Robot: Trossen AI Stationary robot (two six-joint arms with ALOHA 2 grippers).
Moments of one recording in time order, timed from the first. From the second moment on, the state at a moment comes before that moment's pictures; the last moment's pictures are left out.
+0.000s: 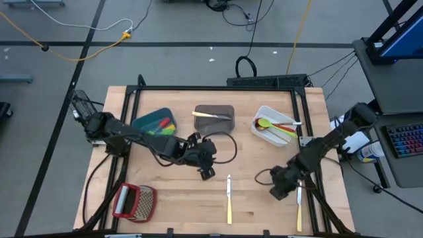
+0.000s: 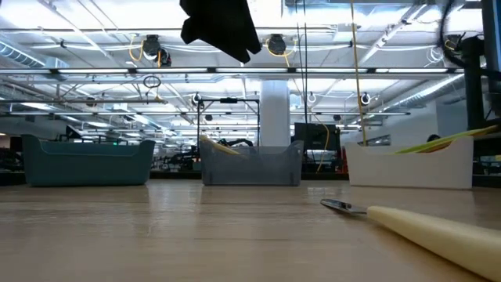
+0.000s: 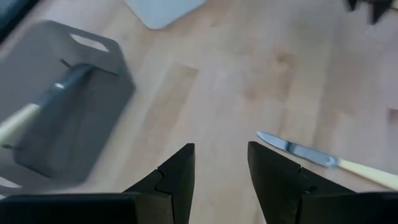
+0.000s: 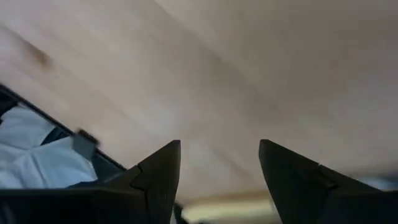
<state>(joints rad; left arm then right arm) -0.28 1.74 1.47 -0.65 -0.39 -0.51 0.64 1.25 0.53 -0.43 -0.40 1.62</state>
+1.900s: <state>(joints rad) -0.12 1.74 1.47 -0.62 -0.41 -0.32 0.70 1.35 0.55 -0.40 -0.37 1.96</state>
